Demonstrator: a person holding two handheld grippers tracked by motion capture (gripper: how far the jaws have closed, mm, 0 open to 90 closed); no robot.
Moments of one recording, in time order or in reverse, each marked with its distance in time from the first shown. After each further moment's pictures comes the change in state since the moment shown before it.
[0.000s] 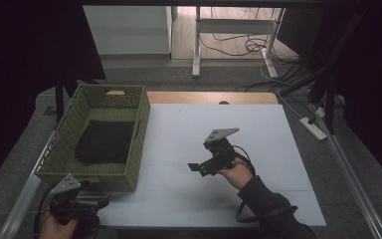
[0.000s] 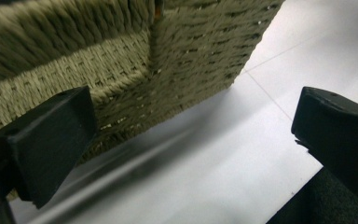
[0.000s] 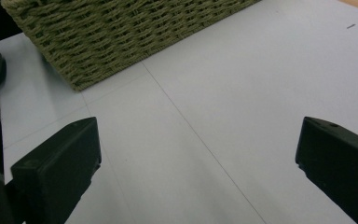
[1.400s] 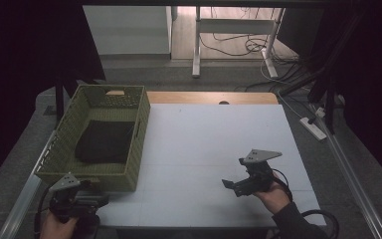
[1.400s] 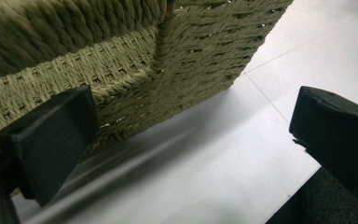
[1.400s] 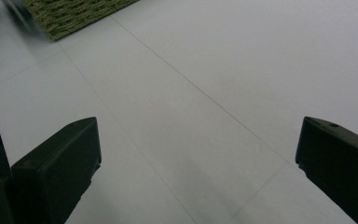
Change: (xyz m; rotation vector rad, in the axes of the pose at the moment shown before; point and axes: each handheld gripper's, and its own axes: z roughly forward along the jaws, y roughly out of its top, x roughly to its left) left arm 0.005 0.001 0.003 0.013 -0.028 -0.040; right arm 0.000 -0.077 -0.081 -0.013 -0.142 0.050
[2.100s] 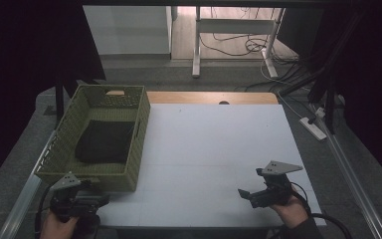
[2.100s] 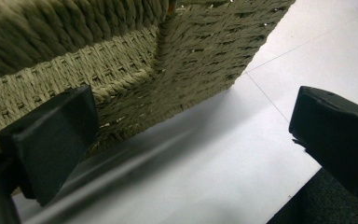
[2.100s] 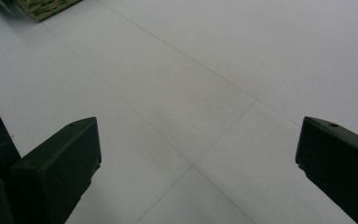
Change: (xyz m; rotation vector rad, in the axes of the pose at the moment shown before) left arm 0.001 0.001 0.001 0.007 0.000 -0.005; right arm -0.002 -0.037 -0.037 0.009 -0.067 0.060
